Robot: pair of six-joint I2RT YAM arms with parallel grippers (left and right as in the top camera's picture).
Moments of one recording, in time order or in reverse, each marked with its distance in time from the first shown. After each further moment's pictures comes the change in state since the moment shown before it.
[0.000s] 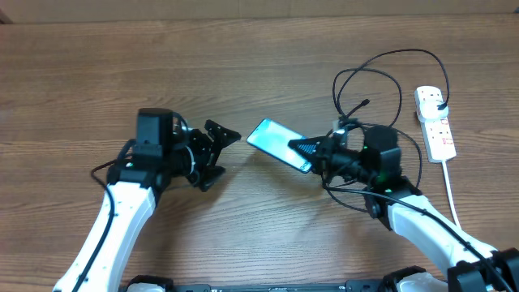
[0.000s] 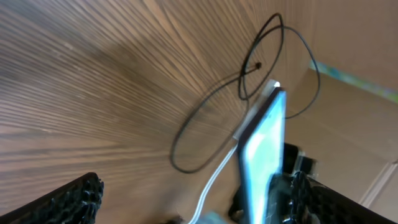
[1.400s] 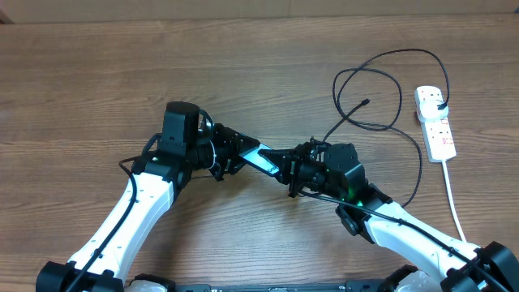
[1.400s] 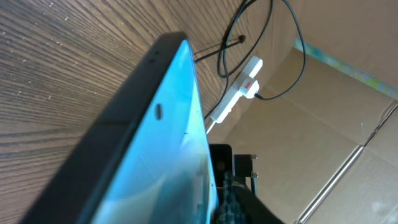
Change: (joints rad) left arm -0.126 0.098 -0.010 0.232 0.059 -0.230; right arm 0.301 0.015 0.000 0.092 0.315 0.590
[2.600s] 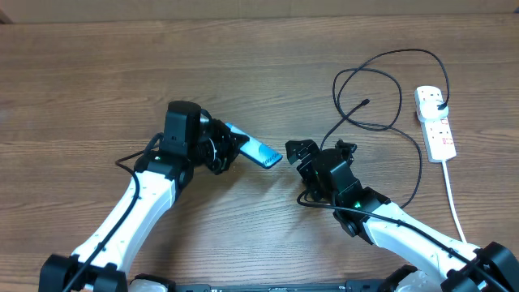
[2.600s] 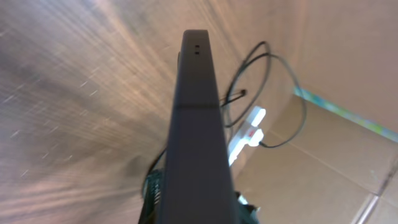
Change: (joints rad) left arm 0.006 0.034 -0.008 0.098 -0.200 -0.007; right arm 0.018 -0.001 0.008 -0.420 0.565 -0.579
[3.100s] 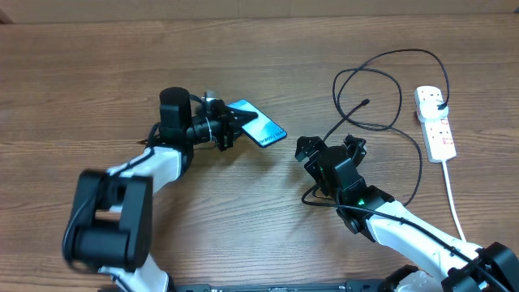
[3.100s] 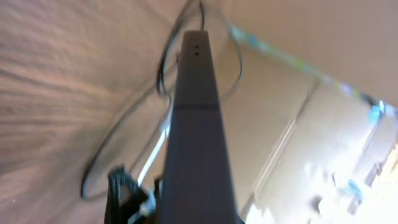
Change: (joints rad) left arm 0.099 0.426 0.020 0.693 0.519 -0.177; right arm -0.043 0.000 0.000 -0.039 0.116 -0.166
